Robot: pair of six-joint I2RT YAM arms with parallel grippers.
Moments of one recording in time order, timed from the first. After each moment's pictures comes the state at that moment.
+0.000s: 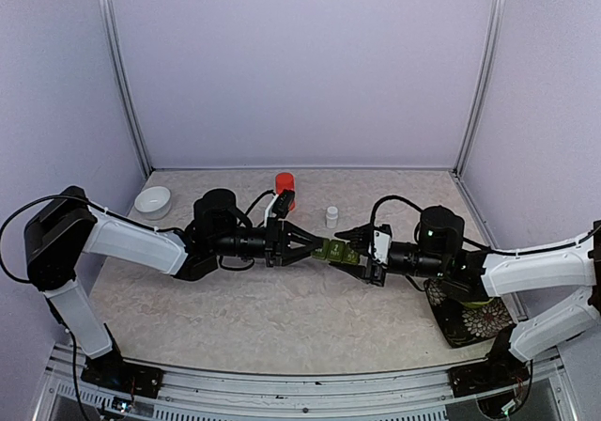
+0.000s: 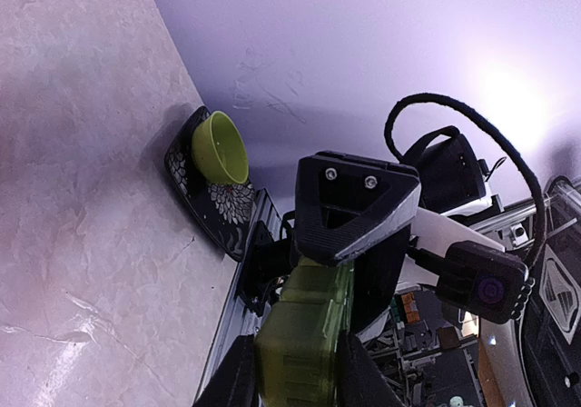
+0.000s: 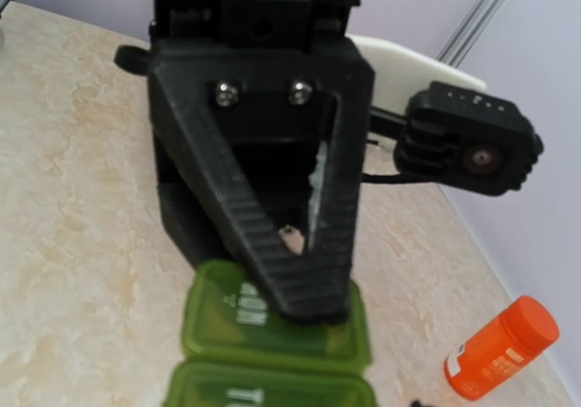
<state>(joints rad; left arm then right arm) -0.84 1.72 0.83 0.81 0.72 -1.09 0.88 1.29 0.54 0.61 -0.35 -0.57</state>
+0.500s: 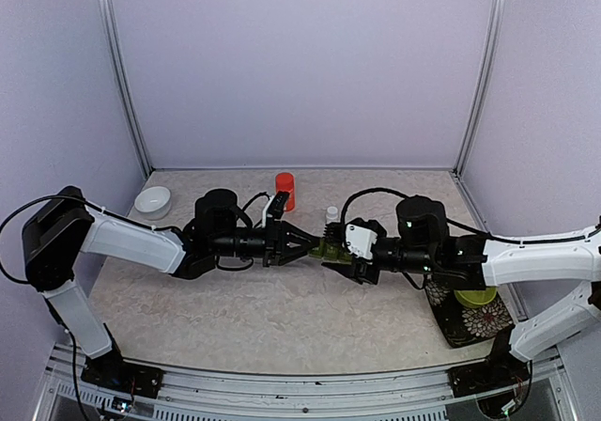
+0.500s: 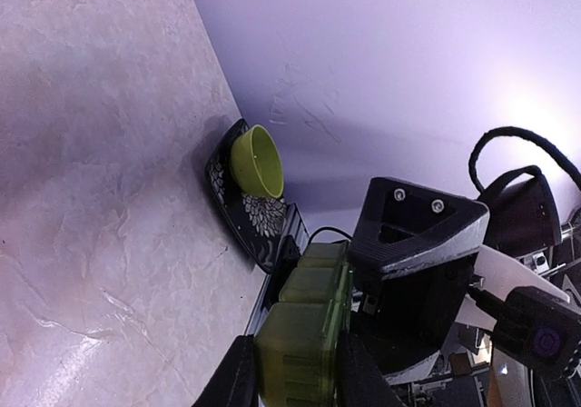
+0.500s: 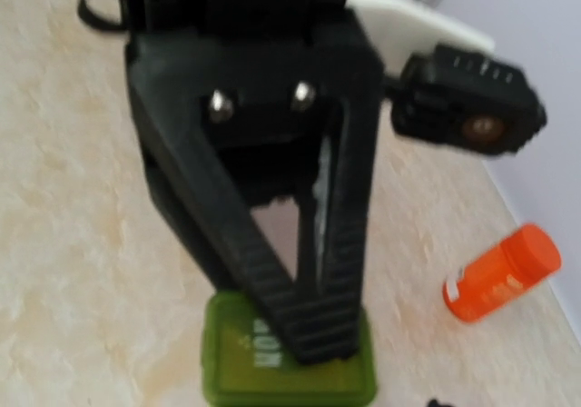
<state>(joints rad) -0.82 1.71 0.83 0.73 0.65 -1.07 0.98 1.29 0.73 0.24 -0.12 -0.57</state>
